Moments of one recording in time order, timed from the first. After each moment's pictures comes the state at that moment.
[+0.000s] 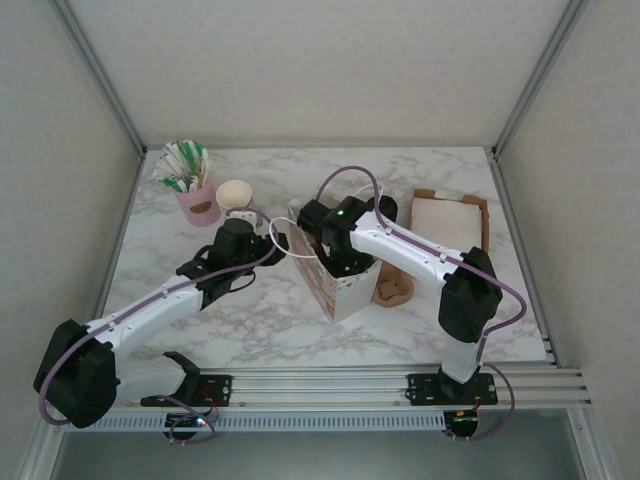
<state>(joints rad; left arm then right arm) -0.53 1.19 0.70 -0.09 -0.04 -0.63 0.91 1.82 1.62 -1.36 0.05 0.38</state>
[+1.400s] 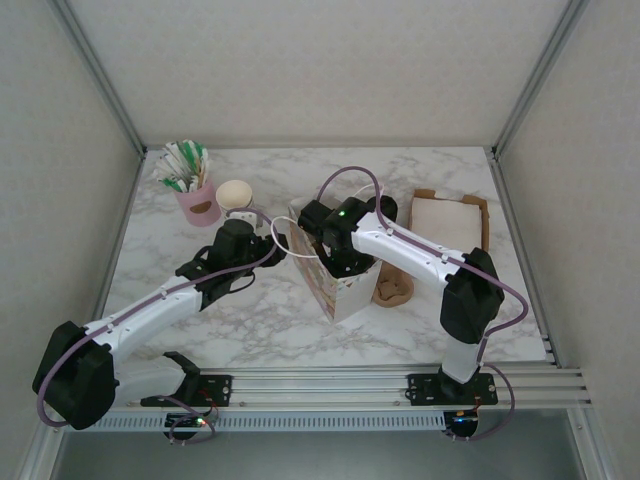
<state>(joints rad) -0.54 1.18 0.70 -0.11 -0.04 -0.63 0.91 1.81 1.60 -1.34 0.05 0.38</state>
